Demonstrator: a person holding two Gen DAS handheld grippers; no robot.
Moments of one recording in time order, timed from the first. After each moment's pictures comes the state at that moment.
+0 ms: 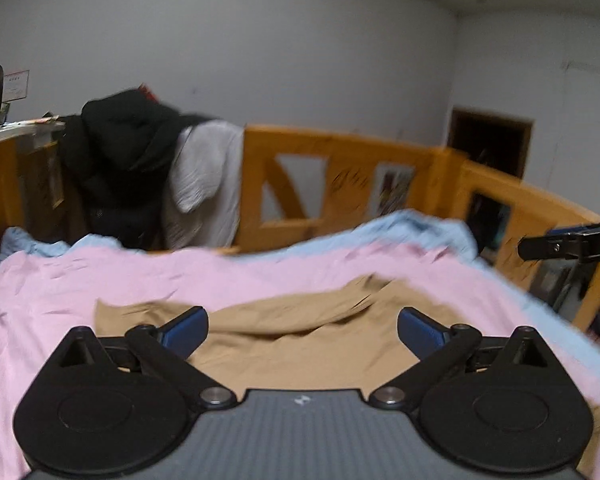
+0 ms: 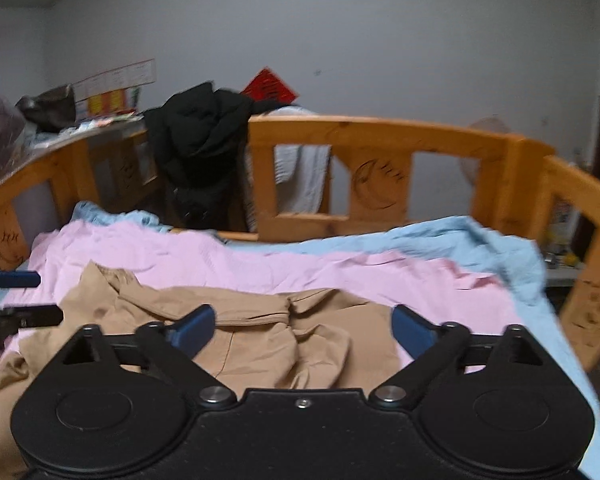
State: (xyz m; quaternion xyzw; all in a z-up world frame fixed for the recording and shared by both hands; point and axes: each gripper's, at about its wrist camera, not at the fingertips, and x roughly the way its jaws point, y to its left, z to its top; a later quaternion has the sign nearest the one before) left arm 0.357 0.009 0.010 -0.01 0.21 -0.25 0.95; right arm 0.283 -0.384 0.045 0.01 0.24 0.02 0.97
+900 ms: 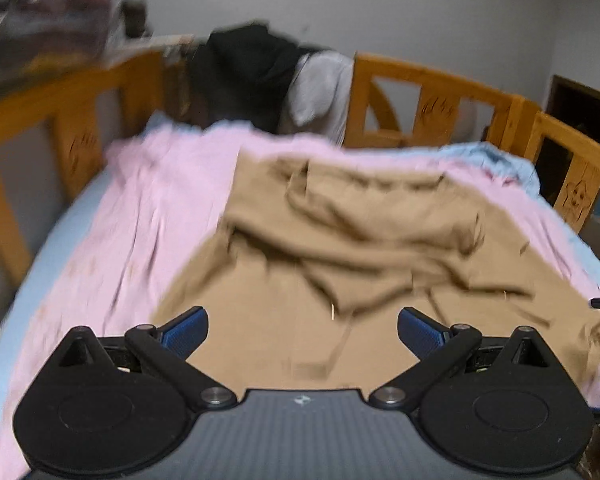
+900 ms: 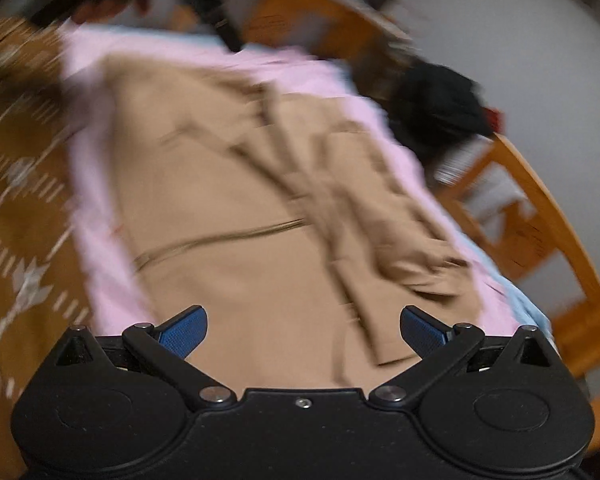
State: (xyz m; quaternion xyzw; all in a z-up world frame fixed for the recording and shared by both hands) left arm 0.180 0.063 -0.023 -0.02 0.34 -0.06 0.94; right arm 0.063 -0.322 -0.069 -0.40 0.24 0.28 0.84
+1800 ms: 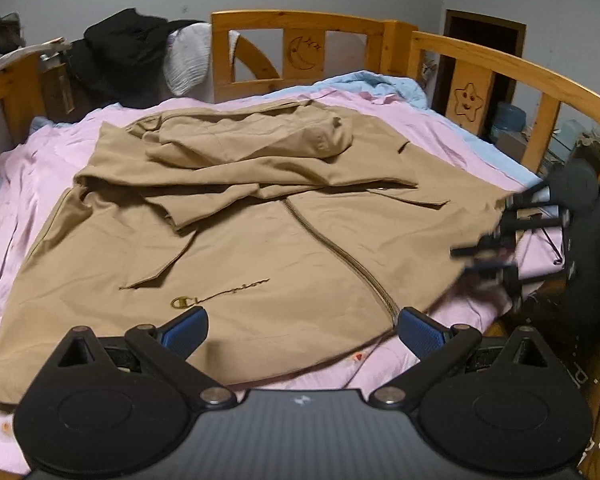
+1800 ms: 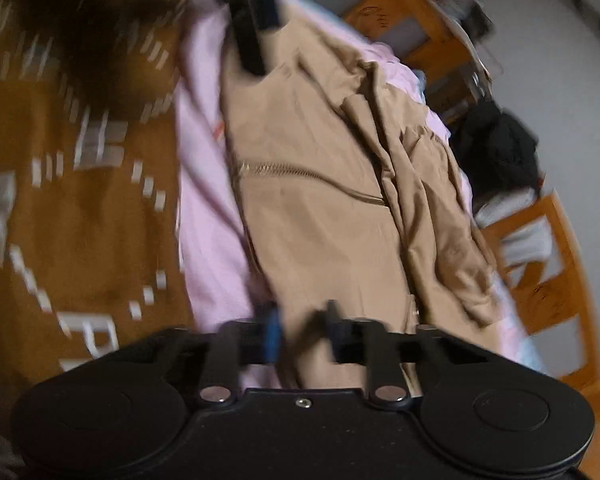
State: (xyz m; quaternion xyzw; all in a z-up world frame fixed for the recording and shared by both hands) left arm 0.120 -0.021 -0.068 0.07 0.35 -0.22 0.91; right arm 0.039 -0.315 -0.128 -0.48 0.21 0.31 0.79
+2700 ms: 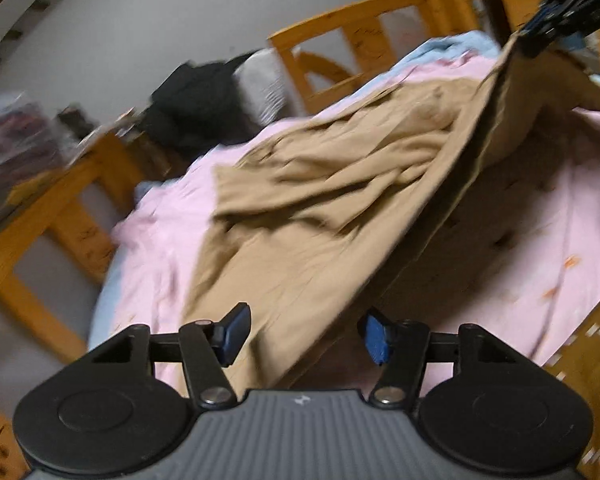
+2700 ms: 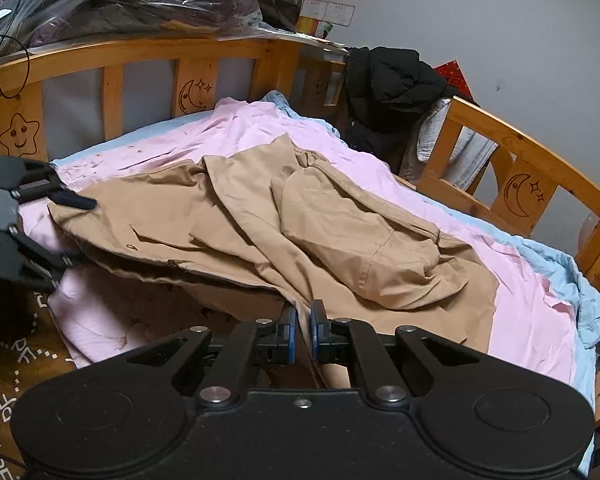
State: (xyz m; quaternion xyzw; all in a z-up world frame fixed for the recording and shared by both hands) left arm 0.120 0.021 -0.065 0.26 0.30 -0.06 0.92; right arm 0.131 -0.335 0.007 -0.19 0.27 0.25 0.91
